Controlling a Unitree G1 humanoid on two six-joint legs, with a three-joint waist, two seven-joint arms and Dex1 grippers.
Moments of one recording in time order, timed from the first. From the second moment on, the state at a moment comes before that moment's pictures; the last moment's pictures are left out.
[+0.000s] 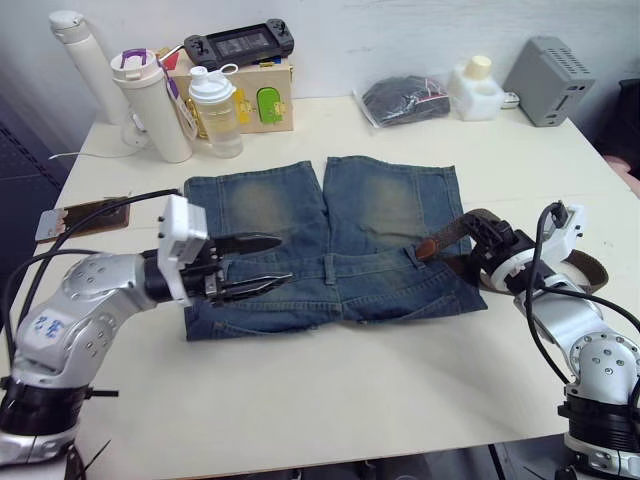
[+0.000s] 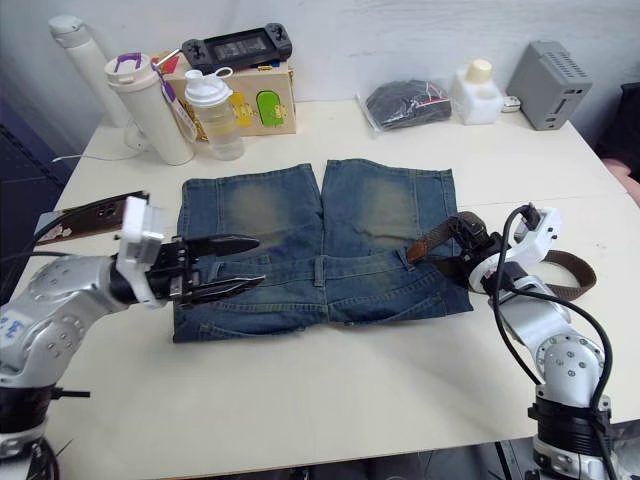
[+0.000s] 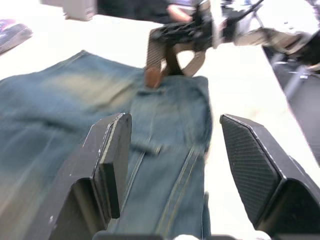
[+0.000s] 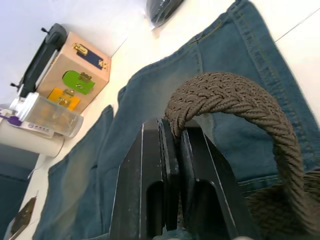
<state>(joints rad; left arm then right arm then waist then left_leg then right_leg) -0.41 0.77 0.02 -0.33 -0.77 0.50 -0.90 -0.26 -0.51 -0.31 -0.21 1.44 0.59 -0.22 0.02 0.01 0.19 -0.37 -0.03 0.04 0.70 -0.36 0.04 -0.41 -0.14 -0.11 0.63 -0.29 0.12</state>
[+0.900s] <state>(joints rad) -0.43 0.64 -0.05 -0.27 -0.61 0.47 -0.96 -0.23 -0.50 -0.39 -0.21 1.28 0.63 -0.14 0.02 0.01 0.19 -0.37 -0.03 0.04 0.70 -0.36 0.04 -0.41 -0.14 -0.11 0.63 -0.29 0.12</state>
